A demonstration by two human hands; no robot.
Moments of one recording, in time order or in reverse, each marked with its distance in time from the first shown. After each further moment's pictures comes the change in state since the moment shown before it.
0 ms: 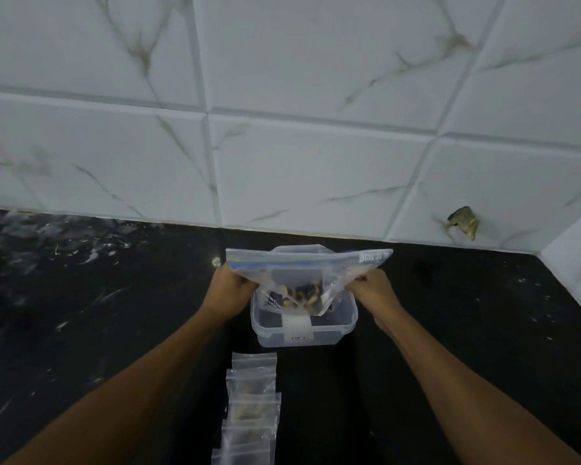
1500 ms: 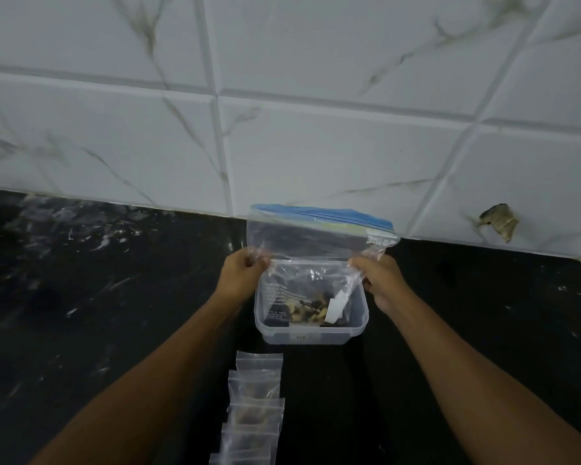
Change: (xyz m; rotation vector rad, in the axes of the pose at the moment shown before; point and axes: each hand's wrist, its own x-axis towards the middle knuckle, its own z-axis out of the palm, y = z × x) left_hand 0.022 -0.005 0.017 -0.409 0.109 -0.470; right_hand 0.049 -0.003 0.012 0.376 -0.065 0.120
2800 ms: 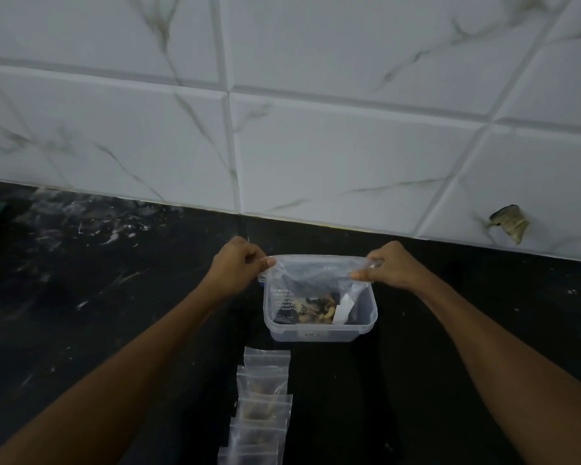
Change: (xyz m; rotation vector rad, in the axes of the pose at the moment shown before) left_hand 0.007 0.011 -0.037 0.650 -0.124 0.301; right_hand 0.003 -0.030 -0.025 -0.843 -0.256 -0.226
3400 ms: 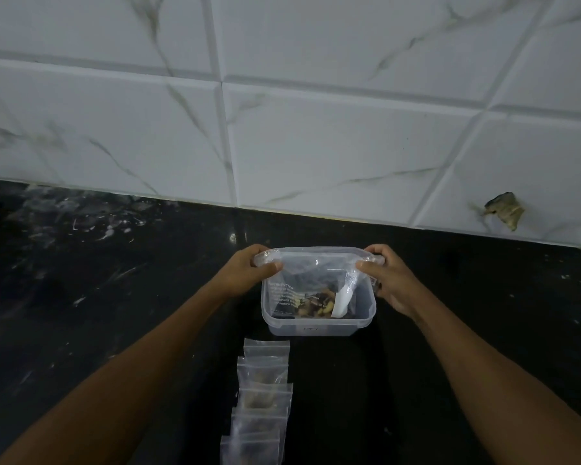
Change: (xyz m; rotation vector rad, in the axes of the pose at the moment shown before) left_hand -0.004 -0.010 0.019 -0.389 -0.241 -0.119; right_hand -0.017 0.021 0.038 0.763 0.073 0.174
